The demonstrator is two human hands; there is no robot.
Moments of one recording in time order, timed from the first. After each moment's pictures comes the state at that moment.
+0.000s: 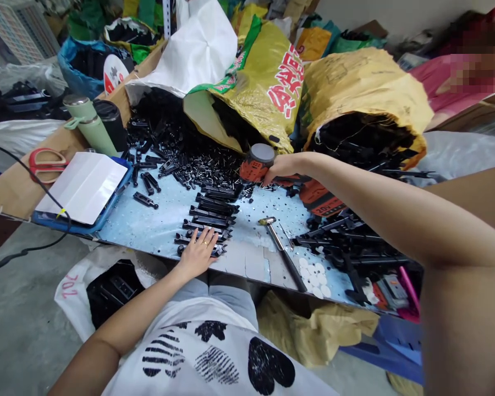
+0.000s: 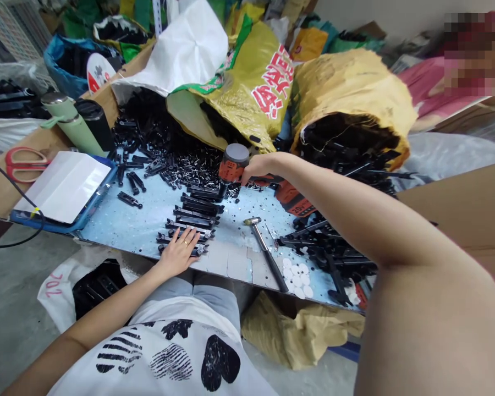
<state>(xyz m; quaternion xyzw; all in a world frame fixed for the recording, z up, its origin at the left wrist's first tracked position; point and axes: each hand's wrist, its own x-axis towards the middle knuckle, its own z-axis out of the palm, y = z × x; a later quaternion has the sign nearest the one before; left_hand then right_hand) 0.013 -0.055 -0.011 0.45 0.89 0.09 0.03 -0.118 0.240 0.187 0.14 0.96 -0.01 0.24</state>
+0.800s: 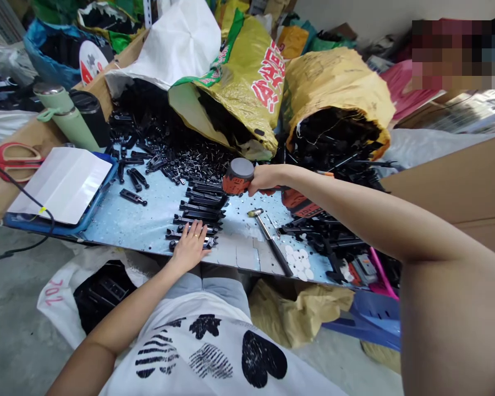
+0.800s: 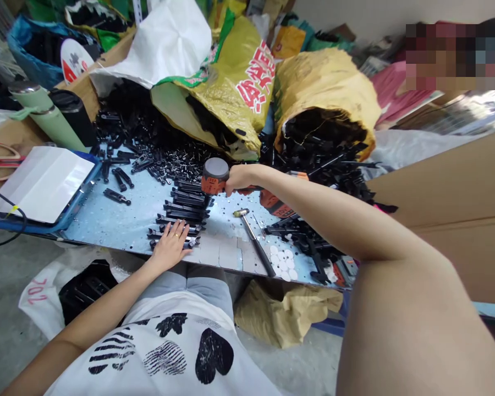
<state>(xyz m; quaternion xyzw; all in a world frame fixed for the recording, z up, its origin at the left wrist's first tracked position) 0.013 -0.053 -0.013 0.44 0.89 0.09 0.00 -0.081 0.210 0.180 0.10 0.92 -0.07 0.37</state>
